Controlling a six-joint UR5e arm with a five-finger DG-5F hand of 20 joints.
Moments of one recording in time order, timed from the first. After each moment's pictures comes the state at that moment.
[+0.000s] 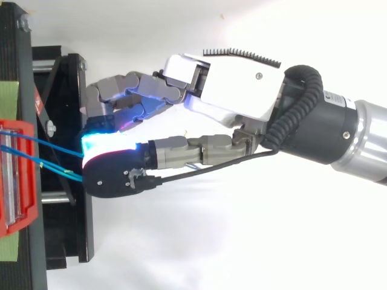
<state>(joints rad) 0.17 -2.31 -1.19 -2.73 -1.11 -0.18</state>
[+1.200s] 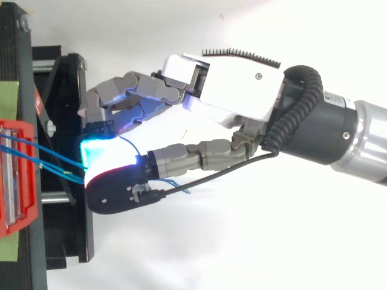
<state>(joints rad) 0.17 -2.31 -1.19 -2.72 -1.11 -0.18</state>
